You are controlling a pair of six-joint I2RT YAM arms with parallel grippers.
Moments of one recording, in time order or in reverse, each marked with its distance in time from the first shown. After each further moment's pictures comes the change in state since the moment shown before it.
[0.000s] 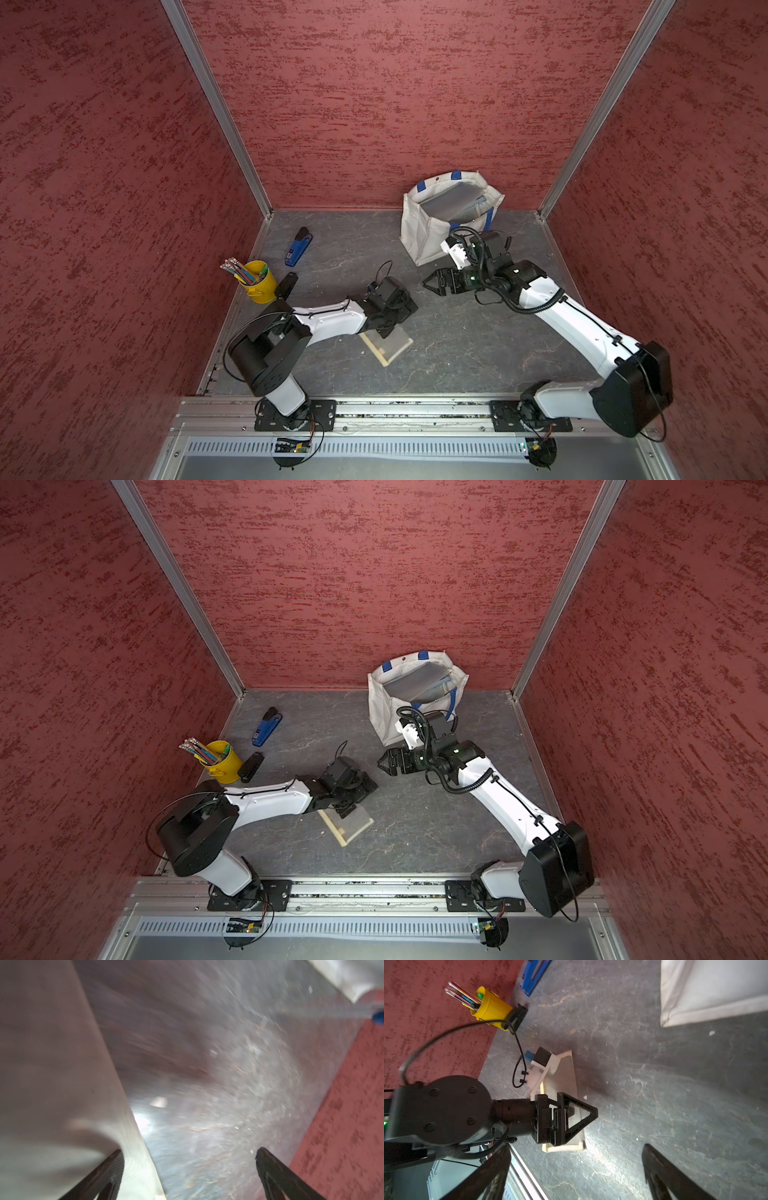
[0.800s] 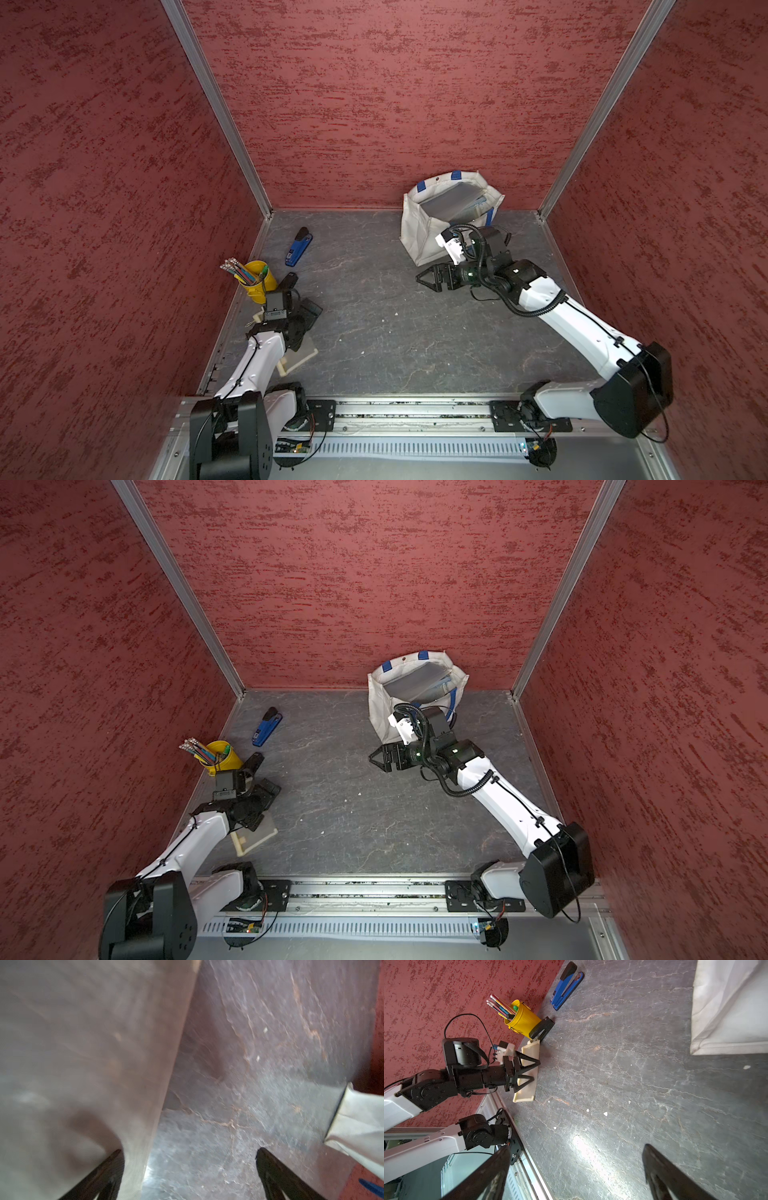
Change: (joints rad) left arm 0.906 -0.594 -0.439 -0.251 0.103 0.455; right arm 0.037 0.003 0.064 0.095 -0.067 -0.002
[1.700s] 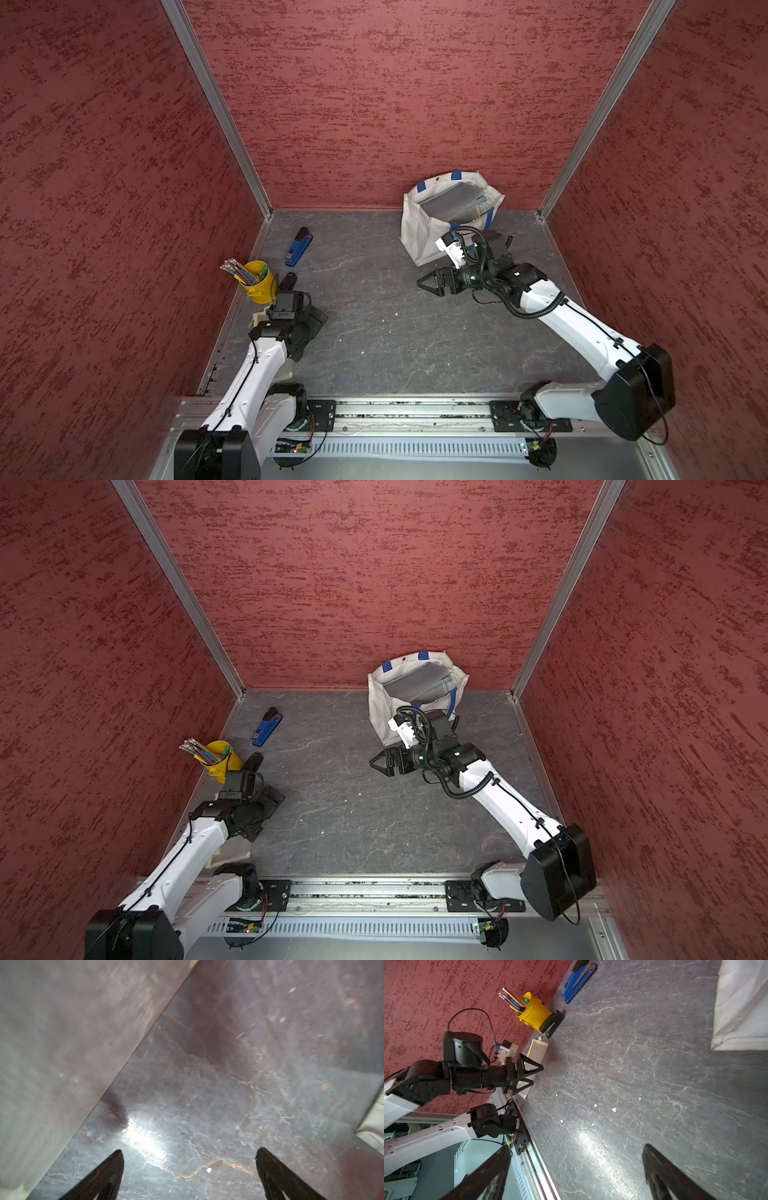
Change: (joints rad) left arm -0.090 -0.165 0.112 -0.340 -0.134 -0.056; right arm -0.021 -0.011 -0.055 0.046 -0.097 -0.011
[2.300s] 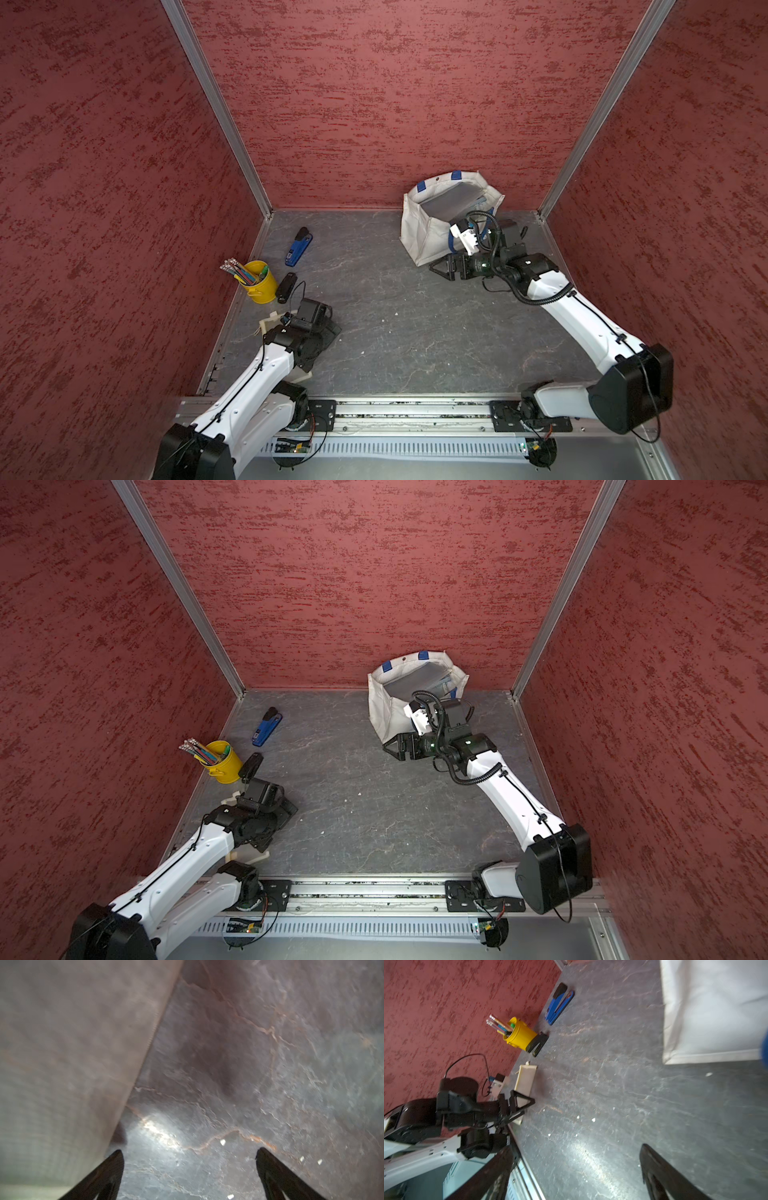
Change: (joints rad) left arm -0.257 -0.010 -0.098 -0.031 -0.101 -0.224; right arm -0.094 0.008 0.053 -0.059 -0.013 -0.038
